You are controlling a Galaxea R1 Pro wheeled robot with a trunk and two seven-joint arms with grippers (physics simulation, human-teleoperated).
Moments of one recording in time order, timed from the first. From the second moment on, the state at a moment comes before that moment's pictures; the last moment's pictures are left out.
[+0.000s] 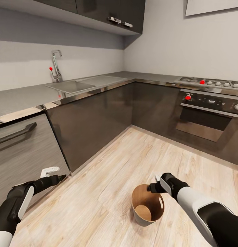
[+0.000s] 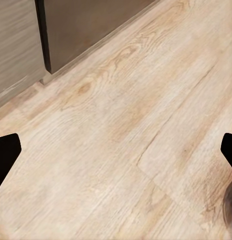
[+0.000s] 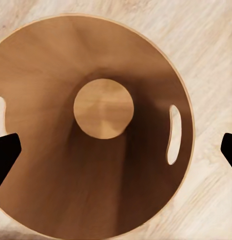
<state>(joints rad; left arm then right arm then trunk) -0.49 0.26 0.22 -1.06 0.17 0.62 -0.36 -0.95 -0.04 0.36 -0.16 -0.34 0.60 0.04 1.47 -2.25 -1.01</state>
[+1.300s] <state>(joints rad) -0.49 0.26 0.22 -1.06 0.17 0.62 -0.35 -0.94 -0.12 0.37 -0.17 -0.34 0.59 0.05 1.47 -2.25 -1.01</state>
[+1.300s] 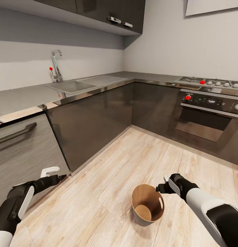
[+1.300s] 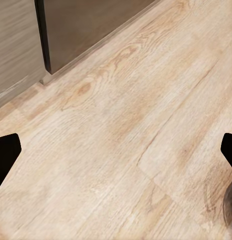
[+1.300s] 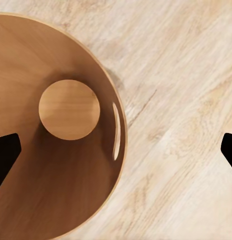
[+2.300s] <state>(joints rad) -0.49 0.26 0.22 -1.06 0.17 0.62 -0.35 -0.94 -0.11 0.37 -0.17 -0.34 0.59 0.05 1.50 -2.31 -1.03</state>
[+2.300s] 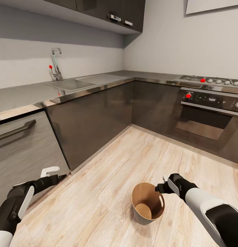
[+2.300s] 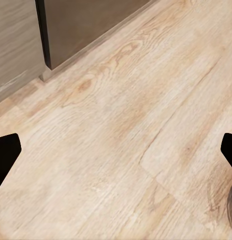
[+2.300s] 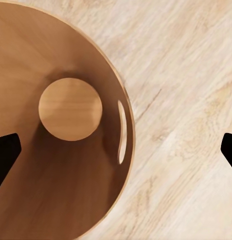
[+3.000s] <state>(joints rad) -0.49 0.26 0.22 -1.06 0.17 0.62 -0.35 -0.94 -0.11 0.36 -0.18 -0.34 0.59 0.05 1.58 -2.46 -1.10</state>
